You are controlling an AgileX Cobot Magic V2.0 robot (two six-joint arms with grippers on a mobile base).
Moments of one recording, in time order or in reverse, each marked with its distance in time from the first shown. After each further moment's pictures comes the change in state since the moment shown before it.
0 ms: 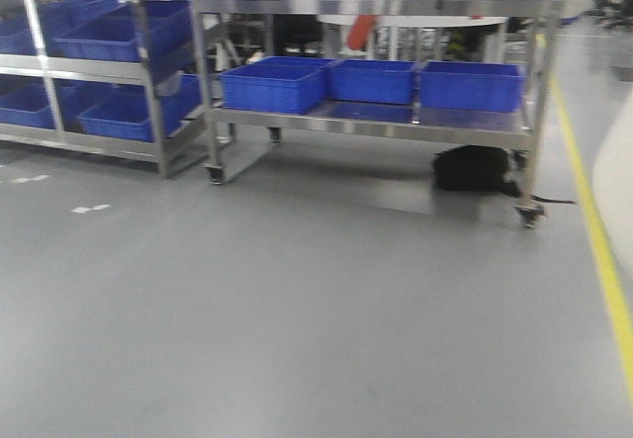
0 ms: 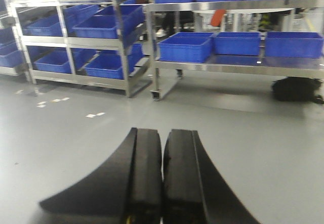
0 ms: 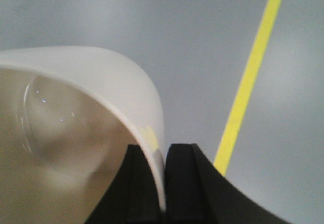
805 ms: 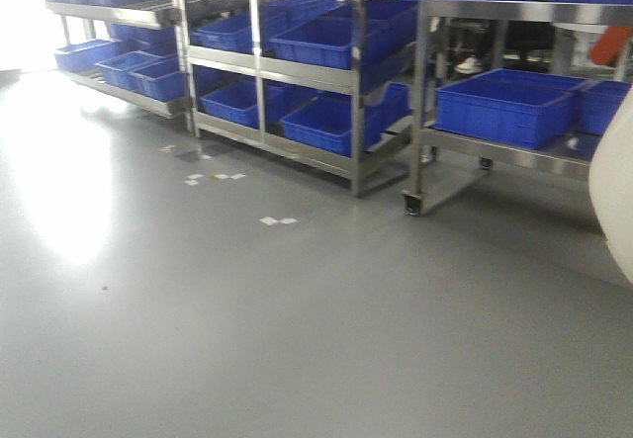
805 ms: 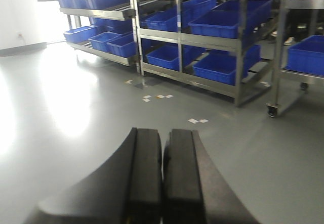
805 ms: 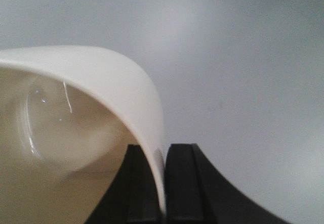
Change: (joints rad) left arm 0.000 0.000 0.000 0.000 0.000 0.000; right arm 0.000 0.000 0.000 0.000 0.000 0.000
